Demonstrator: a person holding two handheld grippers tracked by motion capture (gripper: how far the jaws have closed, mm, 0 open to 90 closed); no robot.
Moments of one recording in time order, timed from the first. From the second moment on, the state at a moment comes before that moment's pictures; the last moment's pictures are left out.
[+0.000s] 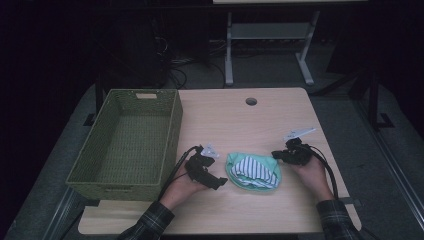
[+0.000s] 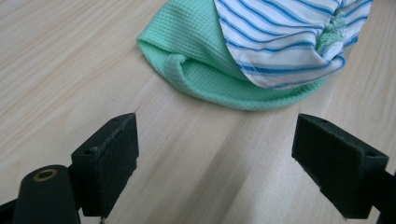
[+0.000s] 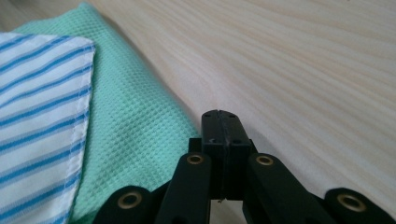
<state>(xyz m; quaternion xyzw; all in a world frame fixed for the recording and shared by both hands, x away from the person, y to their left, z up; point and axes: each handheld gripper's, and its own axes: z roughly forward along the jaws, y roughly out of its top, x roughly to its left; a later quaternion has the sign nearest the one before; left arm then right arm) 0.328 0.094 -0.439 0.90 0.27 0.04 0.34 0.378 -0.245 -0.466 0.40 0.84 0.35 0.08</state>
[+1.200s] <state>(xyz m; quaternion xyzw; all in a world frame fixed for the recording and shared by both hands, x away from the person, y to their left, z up) 0.314 0.095 -0.438 0.91 0.25 0.04 0.32 0.300 -0.236 -0.461 0.34 0.86 0.37 0.05</state>
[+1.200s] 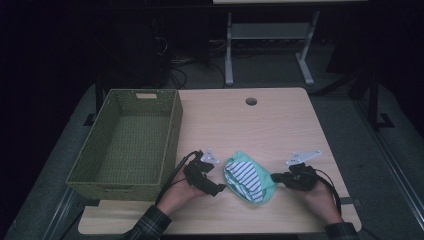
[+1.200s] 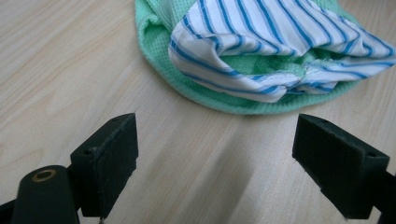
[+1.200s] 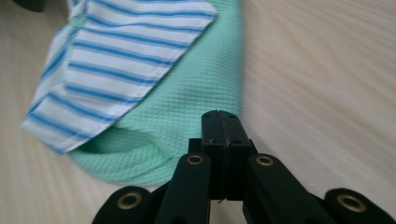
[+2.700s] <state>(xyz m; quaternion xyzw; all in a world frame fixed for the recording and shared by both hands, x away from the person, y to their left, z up) 0.307 0.090 -0.426 0.91 0.24 0.05 0.33 0.282 -0.217 -0.464 0.31 0.87 0.38 0.04</state>
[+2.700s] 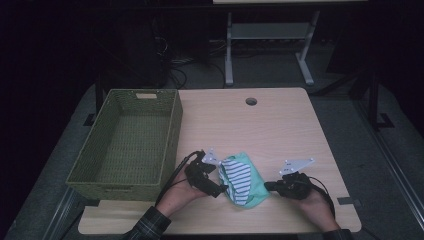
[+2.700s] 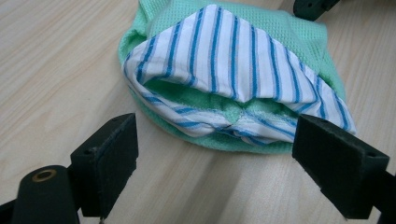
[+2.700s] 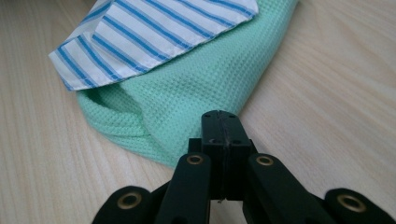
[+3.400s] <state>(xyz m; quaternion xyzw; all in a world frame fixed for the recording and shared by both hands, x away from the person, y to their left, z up) 0.302 0.067 -0.420 0.92 0.19 0.06 0.33 0.299 -0.255 -0.472 0.42 0.83 0.36 0.13</state>
